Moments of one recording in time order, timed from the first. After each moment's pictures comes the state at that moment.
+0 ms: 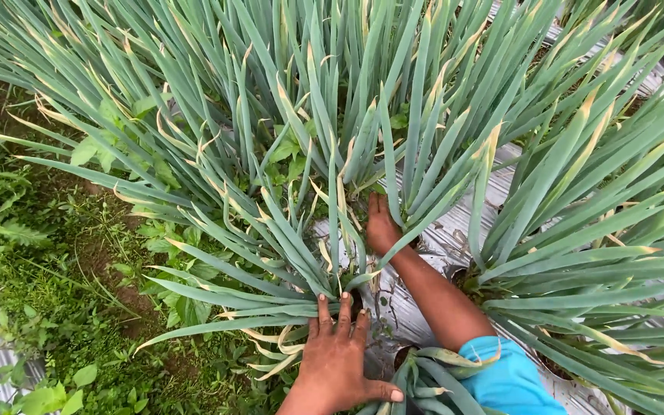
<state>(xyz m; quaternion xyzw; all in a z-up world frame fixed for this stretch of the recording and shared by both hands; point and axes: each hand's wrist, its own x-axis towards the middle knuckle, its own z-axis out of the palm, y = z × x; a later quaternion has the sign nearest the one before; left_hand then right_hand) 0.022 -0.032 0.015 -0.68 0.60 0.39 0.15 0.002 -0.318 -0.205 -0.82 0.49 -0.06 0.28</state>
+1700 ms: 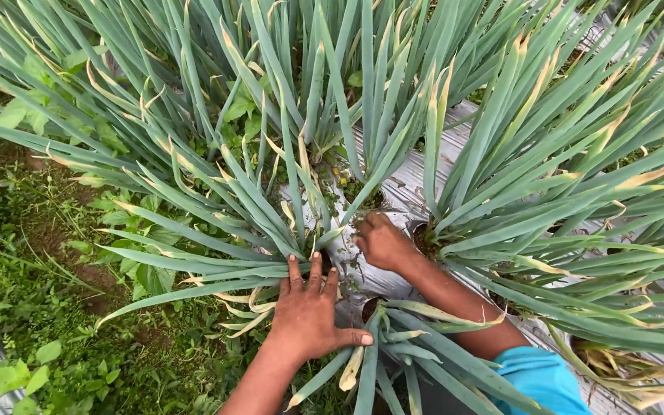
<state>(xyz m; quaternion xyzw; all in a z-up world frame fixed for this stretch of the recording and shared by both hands) 0.001 -0.024 0.007 -0.69 0.61 0.36 0.18 -0.127 -0.217 -0.167 -0.90 0.37 0.05 0.21</state>
